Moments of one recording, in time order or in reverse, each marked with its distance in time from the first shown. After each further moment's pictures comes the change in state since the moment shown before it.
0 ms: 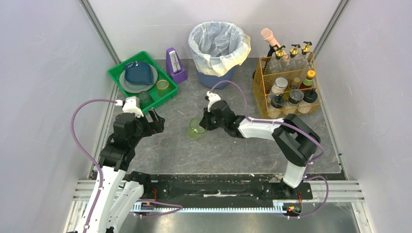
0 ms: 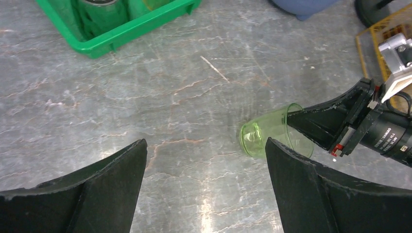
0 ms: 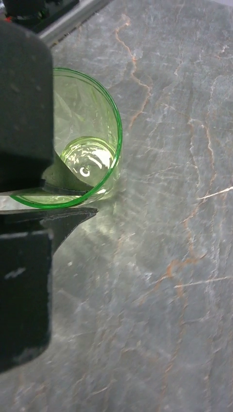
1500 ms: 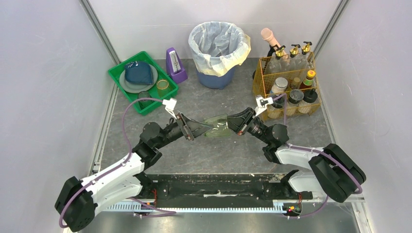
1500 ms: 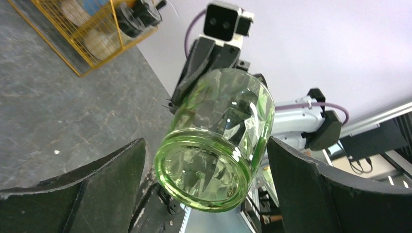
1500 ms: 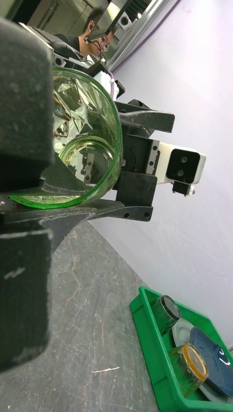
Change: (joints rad) left arm -0.487 0.259 -0.328 1.221 0.443 -0.686; right arm -0.226 -0.533 -0.720 1.192 -0.428 0.519
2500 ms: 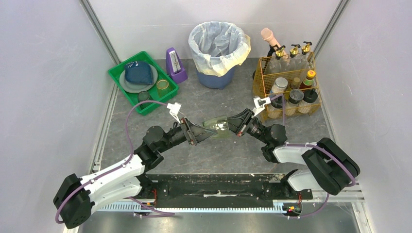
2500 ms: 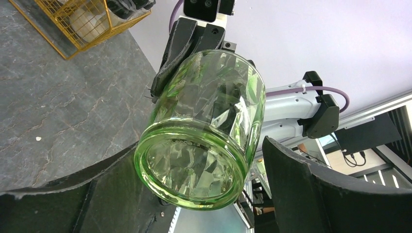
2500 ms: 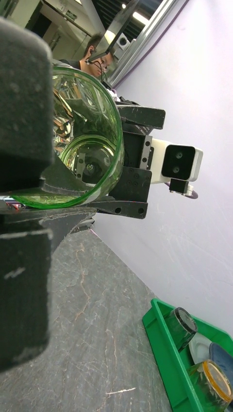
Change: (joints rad) left arm -0.113 0.007 -0.014 0.010 -0.064 -0.014; right arm -0.009 0.088 -0.008 0.097 -0.049 0.091
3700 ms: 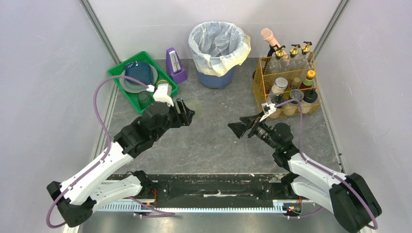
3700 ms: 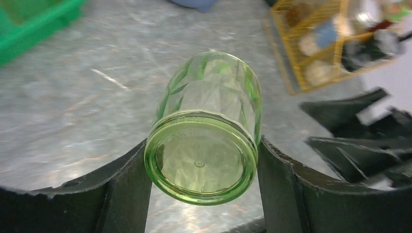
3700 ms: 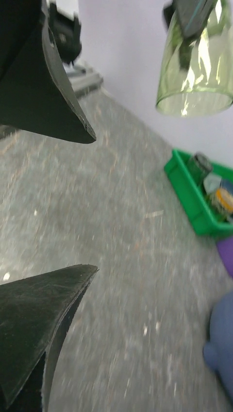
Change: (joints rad) left arm 0.009 0.001 0.547 -1.087 -0.617 0.436; right arm -0.098 -0.380 -0.059 -0.713 0.189 -0.489
